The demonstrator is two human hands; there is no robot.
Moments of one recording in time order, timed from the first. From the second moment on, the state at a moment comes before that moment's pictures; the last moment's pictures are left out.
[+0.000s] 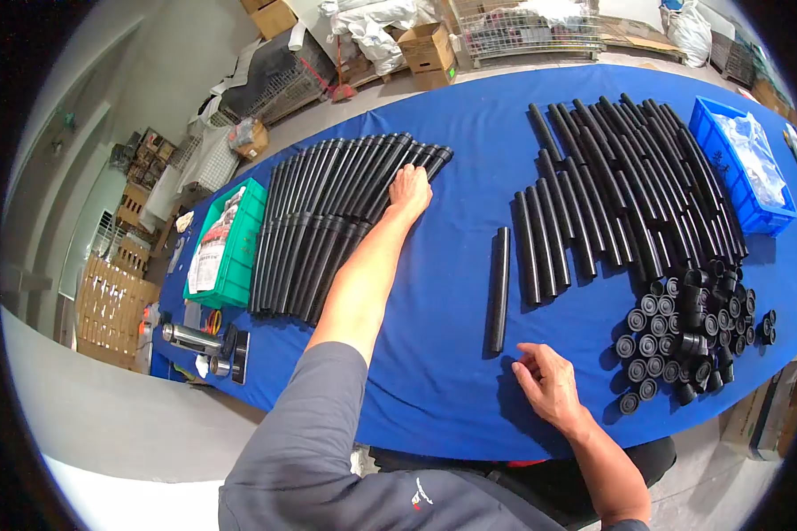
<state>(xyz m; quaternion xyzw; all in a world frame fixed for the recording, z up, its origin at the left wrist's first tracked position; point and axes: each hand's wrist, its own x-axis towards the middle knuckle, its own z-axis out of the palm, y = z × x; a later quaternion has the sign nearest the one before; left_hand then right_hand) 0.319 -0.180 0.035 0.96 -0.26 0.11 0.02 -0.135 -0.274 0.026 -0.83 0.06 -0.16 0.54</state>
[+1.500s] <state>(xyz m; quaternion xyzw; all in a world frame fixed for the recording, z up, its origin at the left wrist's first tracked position) 0.118 0.492 0.022 0.80 0.30 0.29 0.43 -0.149 -0.271 0.004 -0.78 0.16 -0.12 0.58</state>
